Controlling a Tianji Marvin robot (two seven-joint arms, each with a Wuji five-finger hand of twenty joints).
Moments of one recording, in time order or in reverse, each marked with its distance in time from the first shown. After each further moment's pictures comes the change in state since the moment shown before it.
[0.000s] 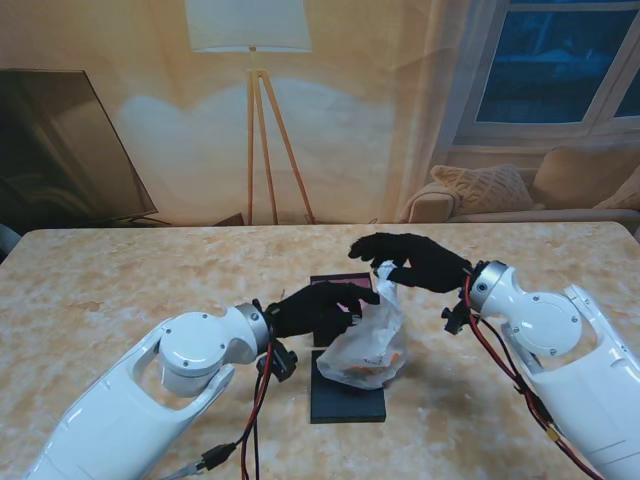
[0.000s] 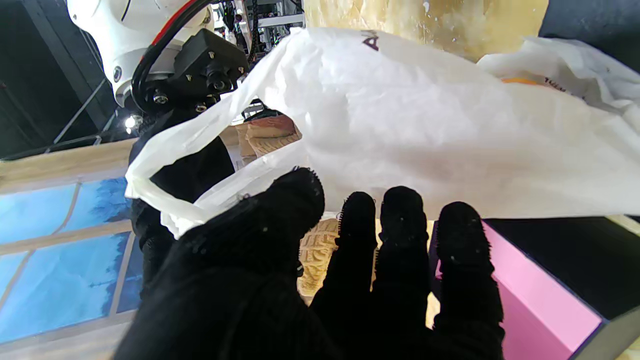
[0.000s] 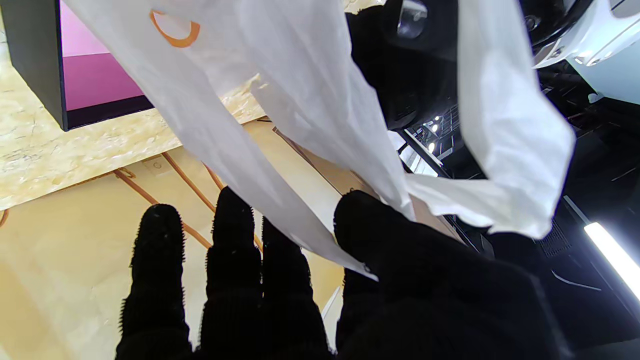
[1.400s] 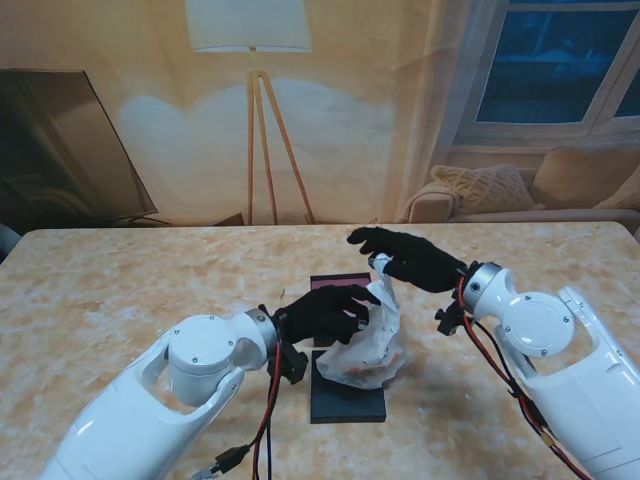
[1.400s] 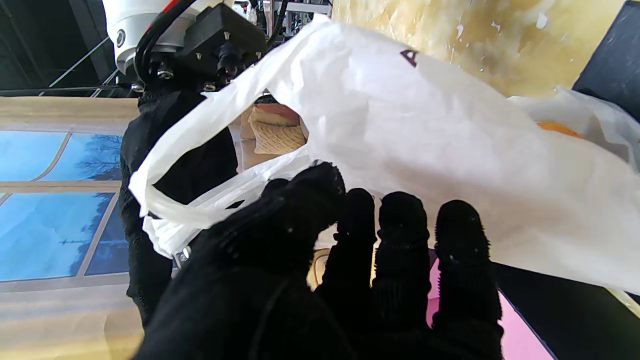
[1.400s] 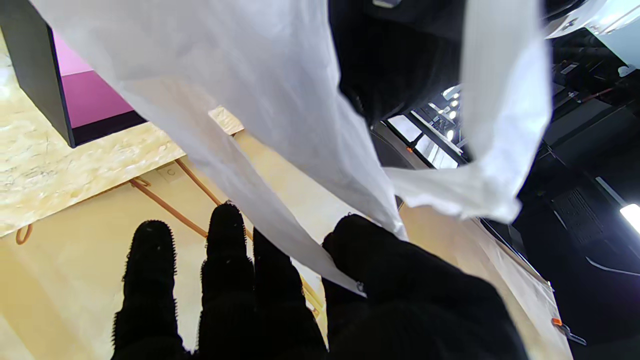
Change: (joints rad) left arm 0.015 -0.038 0.006 0.003 -0.144 0.095 0.069; right arm -0.016 -0.010 -0.009 -0.045 0.002 0.118 -0.013; left_hand 0.115 -0.061 -0.011 -0.024 0.002 -0.064 0.063 0.023 0.061 -0.015 -0.039 0.155 0.031 -0.002 0.040 0.128 0.019 -0.011 0.023 0.000; right_hand 0.070 0.191 -0.193 0.046 -0.125 0.245 -0.203 -0.003 -0.129 0.089 -0.051 -0.026 -0.119 0.051 -0.063 -0.026 -0.124 0.059 -0.049 0.000
